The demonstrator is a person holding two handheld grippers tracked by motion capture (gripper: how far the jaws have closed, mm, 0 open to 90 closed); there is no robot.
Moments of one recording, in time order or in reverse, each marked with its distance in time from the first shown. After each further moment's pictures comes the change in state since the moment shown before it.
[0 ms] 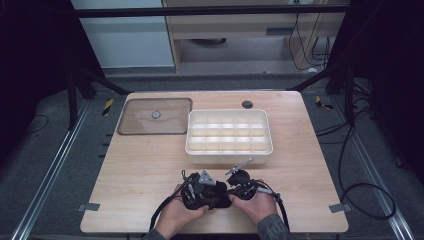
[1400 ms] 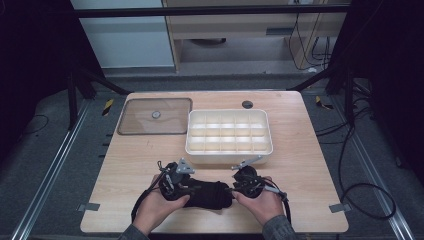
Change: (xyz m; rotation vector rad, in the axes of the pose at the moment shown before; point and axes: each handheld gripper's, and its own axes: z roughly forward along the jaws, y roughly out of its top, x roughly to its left) left arm 0.033 -0.010 -0.057 -0.023 0.161 -0.053; right arm -0.001 0.002 -0.027 -0.095 -0.062 0.019
